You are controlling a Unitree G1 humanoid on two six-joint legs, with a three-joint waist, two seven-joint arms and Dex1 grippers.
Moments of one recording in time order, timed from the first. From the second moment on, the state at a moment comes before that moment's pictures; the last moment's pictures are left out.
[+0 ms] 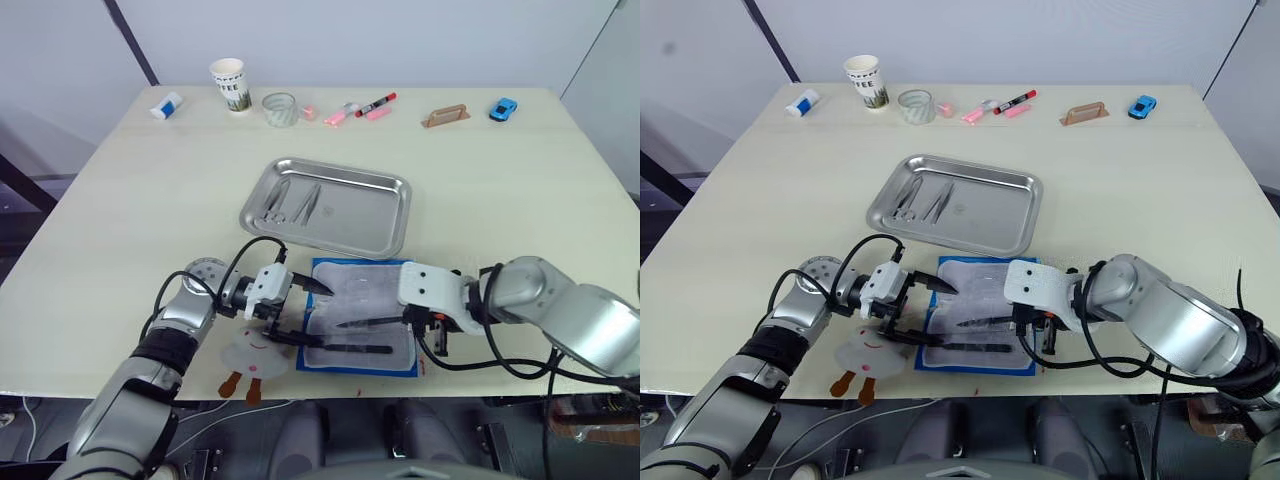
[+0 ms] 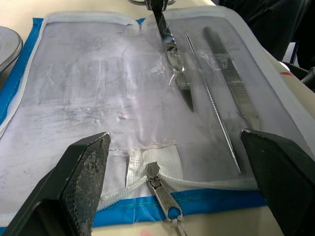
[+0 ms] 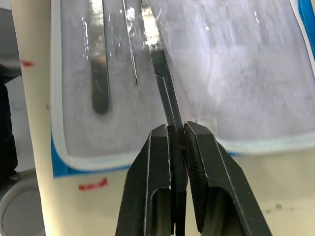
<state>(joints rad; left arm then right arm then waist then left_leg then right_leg) -0.50 0.66 -0.36 0.53 -0.36 -0.33 -1.57 -0.66 -0.87 0.56 -0.77 0.38 1.30 0.80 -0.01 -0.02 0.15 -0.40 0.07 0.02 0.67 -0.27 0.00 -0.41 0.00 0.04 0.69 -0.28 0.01</state>
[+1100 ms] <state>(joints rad) -0.49 0.65 -0.36 0.52 -0.36 -0.33 -1.57 -0.46 -0.86 0.03 -0.65 0.58 1.18 0.81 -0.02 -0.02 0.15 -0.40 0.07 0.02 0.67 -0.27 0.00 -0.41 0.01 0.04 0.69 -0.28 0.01</state>
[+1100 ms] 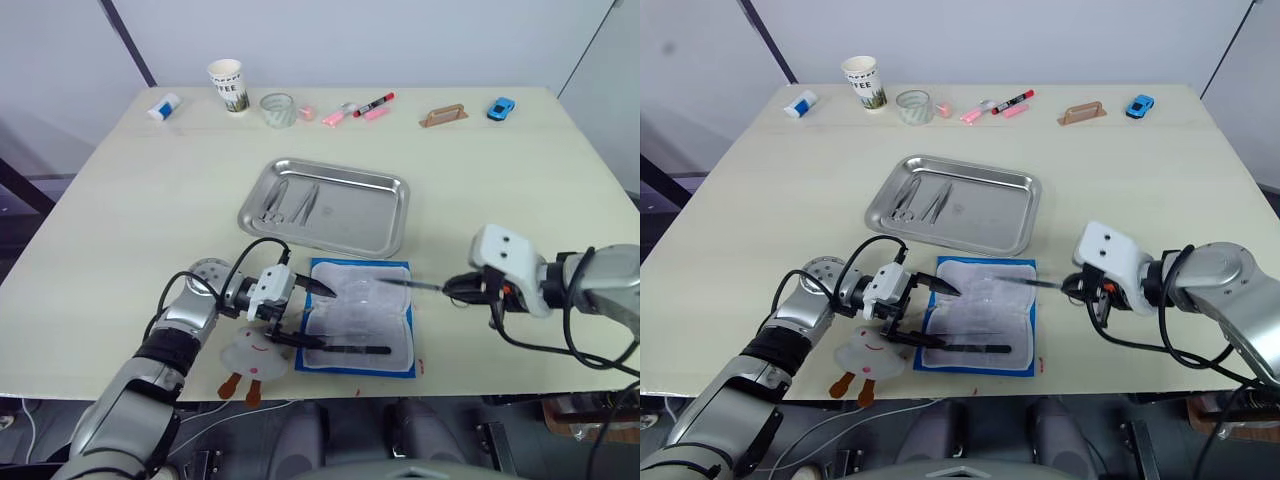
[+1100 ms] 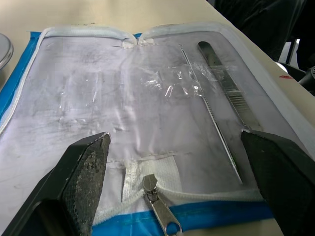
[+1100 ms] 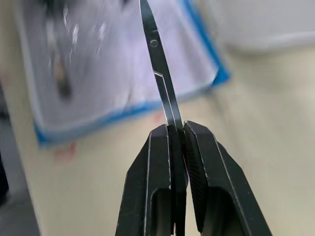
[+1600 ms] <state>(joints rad) -0.48 0.64 -0.34 0.50 -0.35 -0.31 -1.57 -0.68 -0.30 0.10 -0.30 0.43 1.22 0.32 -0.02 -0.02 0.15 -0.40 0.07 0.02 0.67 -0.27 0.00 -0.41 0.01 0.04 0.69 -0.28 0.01</state>
